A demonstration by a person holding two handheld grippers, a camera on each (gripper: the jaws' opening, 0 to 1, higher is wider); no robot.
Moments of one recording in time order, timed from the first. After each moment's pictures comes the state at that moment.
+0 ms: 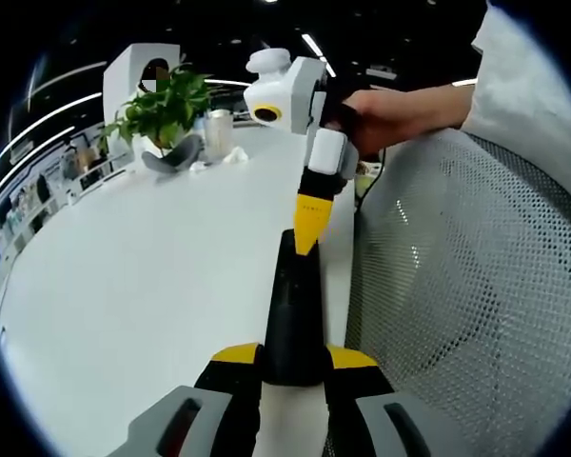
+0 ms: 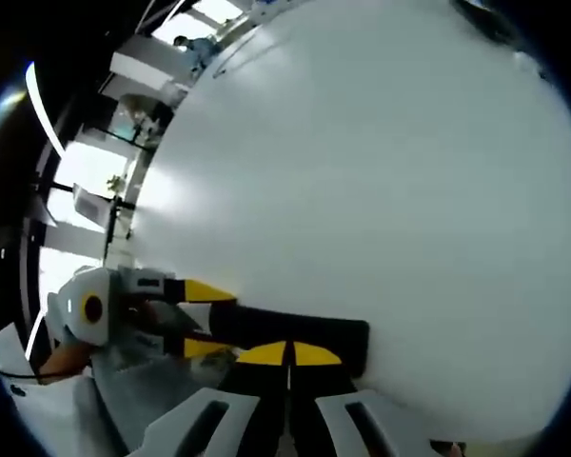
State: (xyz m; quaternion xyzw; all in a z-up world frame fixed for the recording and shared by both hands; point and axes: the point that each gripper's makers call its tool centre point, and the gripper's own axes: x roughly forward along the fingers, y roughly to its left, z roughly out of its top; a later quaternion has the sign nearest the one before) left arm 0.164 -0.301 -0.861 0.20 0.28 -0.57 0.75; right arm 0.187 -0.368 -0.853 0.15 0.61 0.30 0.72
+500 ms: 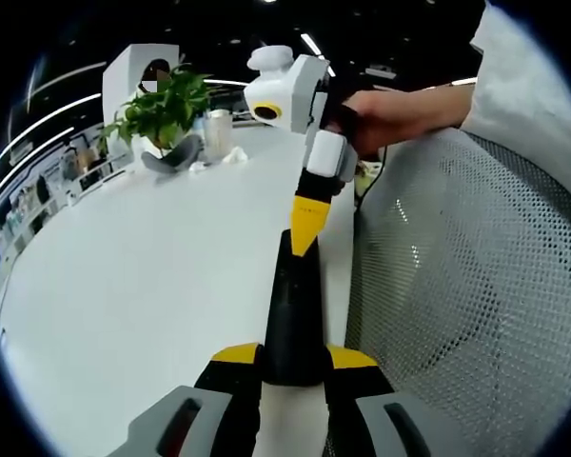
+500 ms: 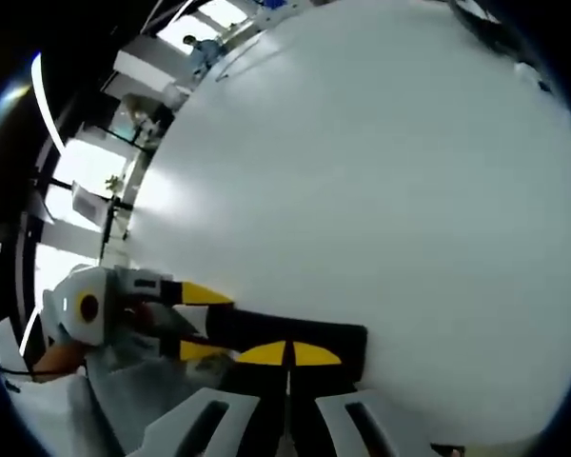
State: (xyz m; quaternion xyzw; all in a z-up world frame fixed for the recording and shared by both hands) left arm 0.163 -0.300 -0.861 0.20 0.28 -0.57 0.75; right arm 0.182 -0.364 -0.855 0.15 0.61 0.31 0.72
